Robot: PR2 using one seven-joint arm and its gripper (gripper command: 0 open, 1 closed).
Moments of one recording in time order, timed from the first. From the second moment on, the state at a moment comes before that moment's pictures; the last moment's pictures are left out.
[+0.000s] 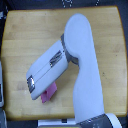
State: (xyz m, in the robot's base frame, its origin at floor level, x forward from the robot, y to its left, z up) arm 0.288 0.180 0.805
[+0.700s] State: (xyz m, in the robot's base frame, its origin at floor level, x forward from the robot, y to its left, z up) arm 0.306 0.183 0.787
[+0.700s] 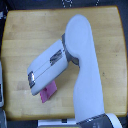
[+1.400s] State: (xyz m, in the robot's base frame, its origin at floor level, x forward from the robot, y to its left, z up) arm 0.308 0.184 0.788
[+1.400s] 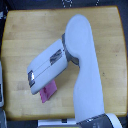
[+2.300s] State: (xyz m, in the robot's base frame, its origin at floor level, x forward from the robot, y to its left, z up) arm 0.326 0.174 0.808
